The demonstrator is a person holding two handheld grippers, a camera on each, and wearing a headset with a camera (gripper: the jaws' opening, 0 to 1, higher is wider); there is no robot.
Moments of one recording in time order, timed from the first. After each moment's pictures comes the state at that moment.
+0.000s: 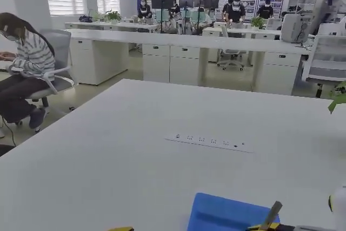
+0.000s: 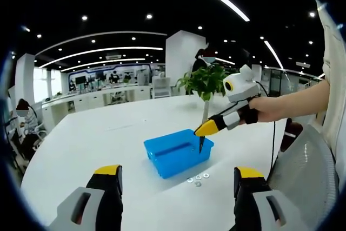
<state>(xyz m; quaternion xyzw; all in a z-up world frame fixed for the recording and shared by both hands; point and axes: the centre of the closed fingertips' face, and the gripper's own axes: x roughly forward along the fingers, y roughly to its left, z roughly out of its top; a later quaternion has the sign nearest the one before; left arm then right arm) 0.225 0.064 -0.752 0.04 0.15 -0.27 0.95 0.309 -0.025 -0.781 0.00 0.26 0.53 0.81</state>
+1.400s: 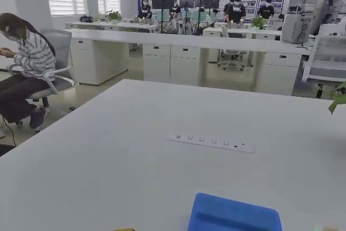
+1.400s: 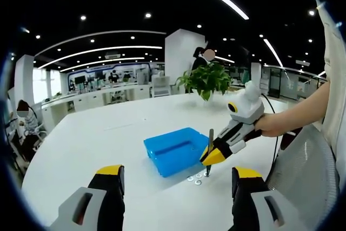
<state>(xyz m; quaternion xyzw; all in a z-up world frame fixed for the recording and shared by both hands) 0.224 0.063 -0.754 0.05 0.16 -0.27 0.95 0.274 -0.020 -0.837 -0.11 0.28 0.56 0.77</state>
